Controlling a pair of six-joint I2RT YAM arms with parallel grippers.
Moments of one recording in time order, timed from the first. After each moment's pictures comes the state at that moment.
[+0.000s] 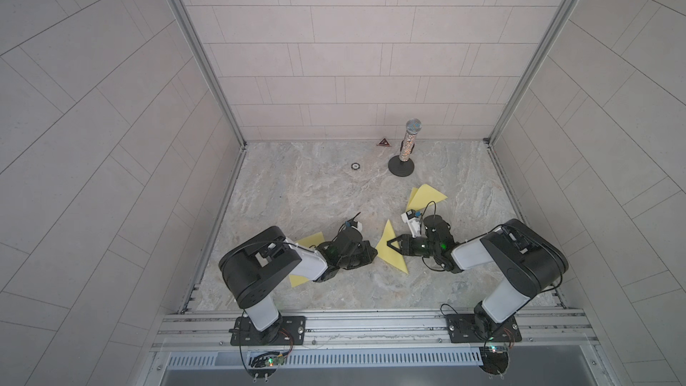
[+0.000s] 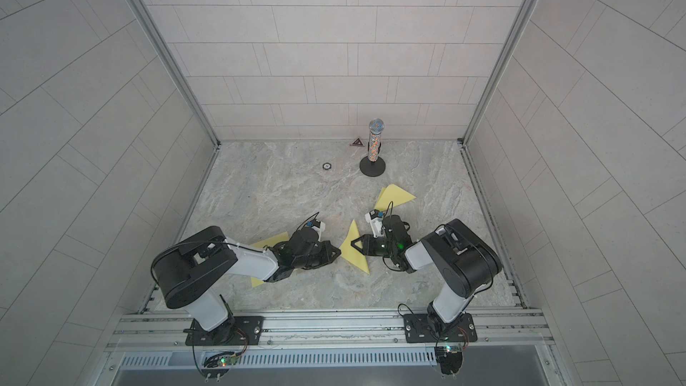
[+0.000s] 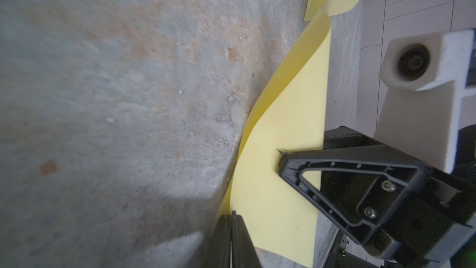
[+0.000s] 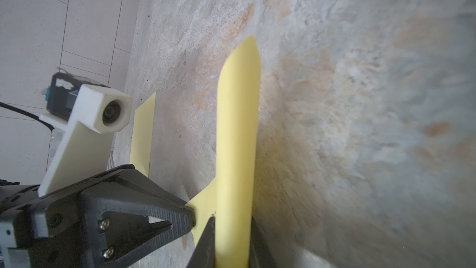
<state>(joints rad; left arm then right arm) -0.87 1.69 0.49 0.51 0.17 -1.08 0.44 1.65 0.35 0.64 -0.57 0.67</state>
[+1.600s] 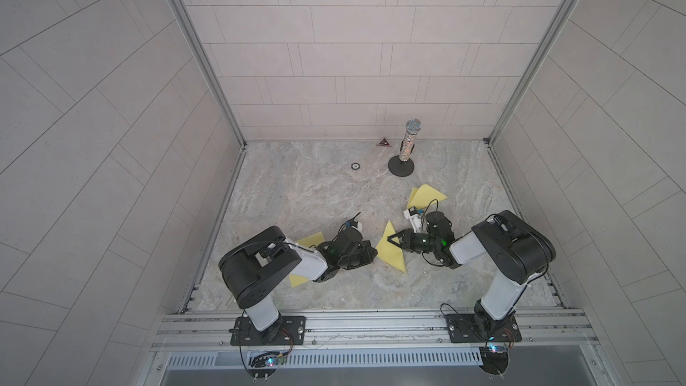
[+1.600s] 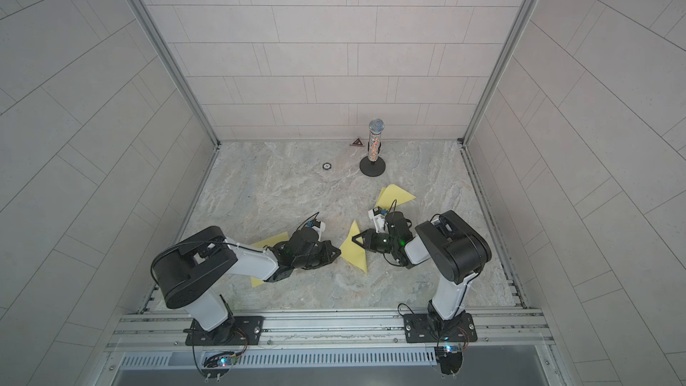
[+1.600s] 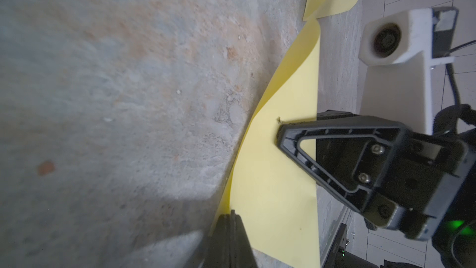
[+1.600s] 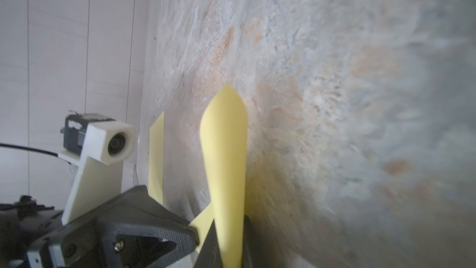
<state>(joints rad) -0.87 1.69 0.49 0.51 0.17 -1.08 0.37 1.76 0.38 0.74 -0.66 0.79</state>
